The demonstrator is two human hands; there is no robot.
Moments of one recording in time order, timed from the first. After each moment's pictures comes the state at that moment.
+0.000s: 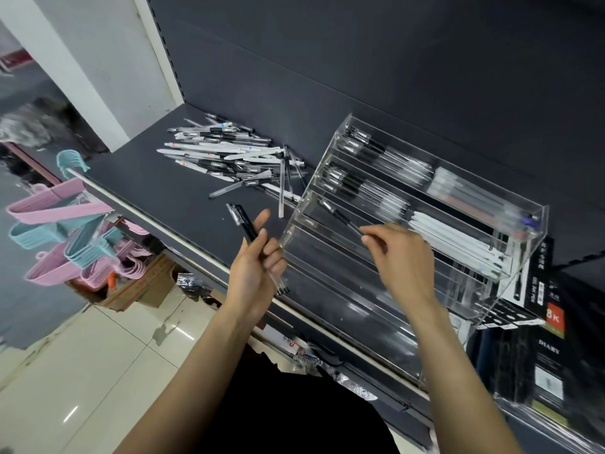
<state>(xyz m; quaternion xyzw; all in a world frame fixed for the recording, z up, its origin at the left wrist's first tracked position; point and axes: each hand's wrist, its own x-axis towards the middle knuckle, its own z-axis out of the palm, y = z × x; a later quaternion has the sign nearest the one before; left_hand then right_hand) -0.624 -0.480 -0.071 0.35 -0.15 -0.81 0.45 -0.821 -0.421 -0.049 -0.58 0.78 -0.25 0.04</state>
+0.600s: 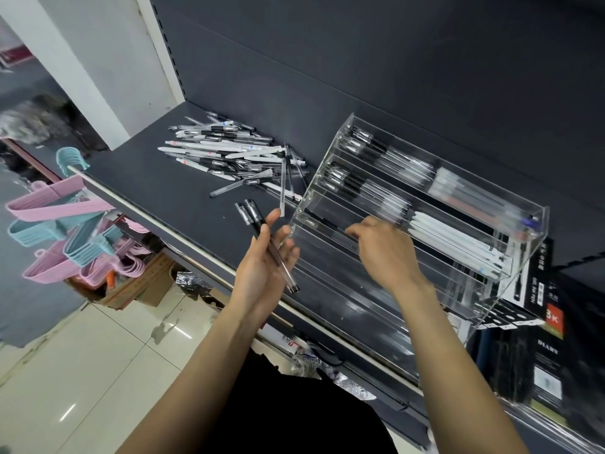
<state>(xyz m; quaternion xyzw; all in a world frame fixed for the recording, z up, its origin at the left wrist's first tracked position) -0.628 -0.475 -0.067 0.32 -0.17 -0.82 0.44 -0.817 -0.444 -0.052 -0.65 0.75 -0.05 0.06</state>
